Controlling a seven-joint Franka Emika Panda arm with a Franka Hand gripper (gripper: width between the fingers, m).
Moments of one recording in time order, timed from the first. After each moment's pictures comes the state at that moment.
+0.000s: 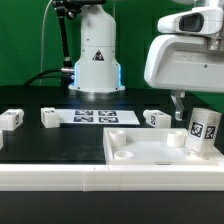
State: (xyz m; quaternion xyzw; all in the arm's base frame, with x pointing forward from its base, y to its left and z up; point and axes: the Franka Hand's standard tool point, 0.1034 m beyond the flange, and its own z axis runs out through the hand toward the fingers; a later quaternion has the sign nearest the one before) arm 0.613 0.132 0.085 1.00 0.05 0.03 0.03
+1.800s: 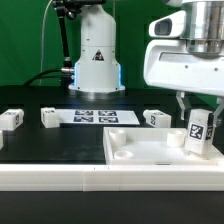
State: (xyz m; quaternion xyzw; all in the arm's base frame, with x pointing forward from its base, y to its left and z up) arm 0.614 0.121 0.083 0.88 -0.48 0.03 -0.01
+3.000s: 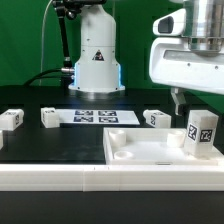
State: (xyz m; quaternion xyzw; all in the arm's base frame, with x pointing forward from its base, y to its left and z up) arm 0.614 0.126 0.087 0.91 -0.41 0.02 -0.01
